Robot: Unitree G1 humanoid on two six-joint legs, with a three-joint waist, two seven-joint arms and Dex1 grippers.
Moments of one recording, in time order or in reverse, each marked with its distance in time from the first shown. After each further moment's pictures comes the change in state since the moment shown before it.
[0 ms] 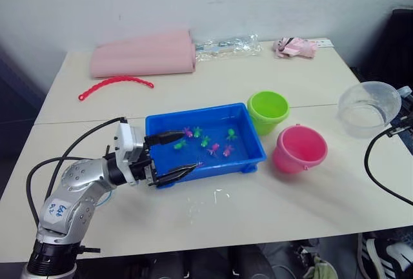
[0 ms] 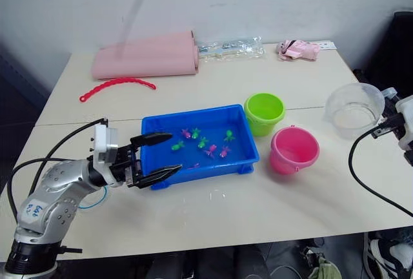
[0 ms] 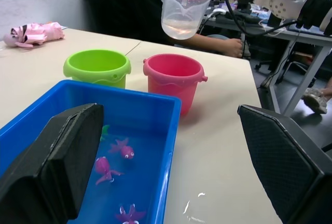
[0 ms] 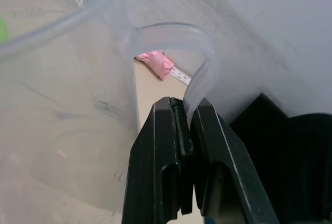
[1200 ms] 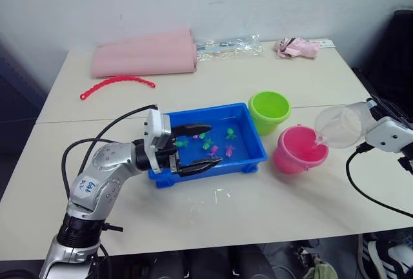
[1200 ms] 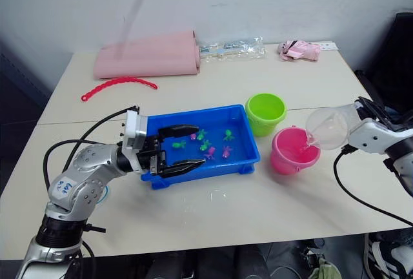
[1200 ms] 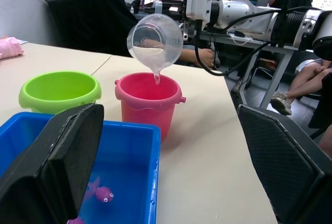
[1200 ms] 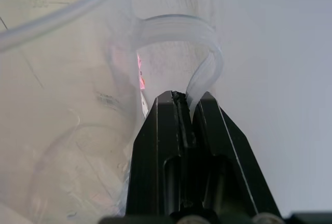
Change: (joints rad) left arm -0.175 -0.070 -0.120 0.077 0.023 0.038 -0.017; right arm 0.008 -0.030 0.156 0.079 -0.444 -0.371 -0.368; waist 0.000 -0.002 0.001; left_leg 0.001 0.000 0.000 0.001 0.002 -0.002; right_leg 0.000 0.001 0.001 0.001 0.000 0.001
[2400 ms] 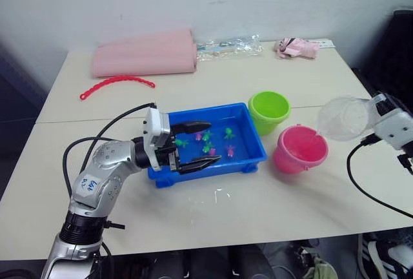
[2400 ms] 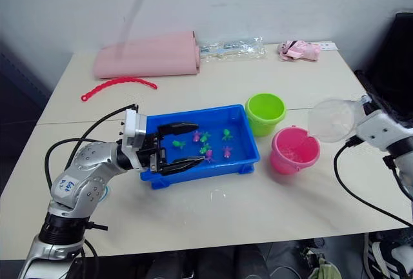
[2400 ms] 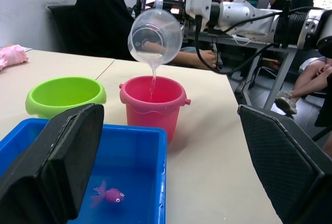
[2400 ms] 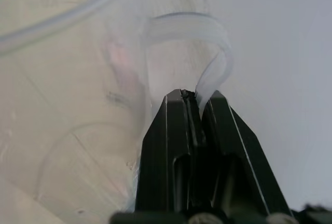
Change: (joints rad) left arm -0.022 -0.020 0.004 0.042 0.033 -0.044 -0.035; right arm -0.019 0.018 0.020 0.002 0.210 0.097 0.020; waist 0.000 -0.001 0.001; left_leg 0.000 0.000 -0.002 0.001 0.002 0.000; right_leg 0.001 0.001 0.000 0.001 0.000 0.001
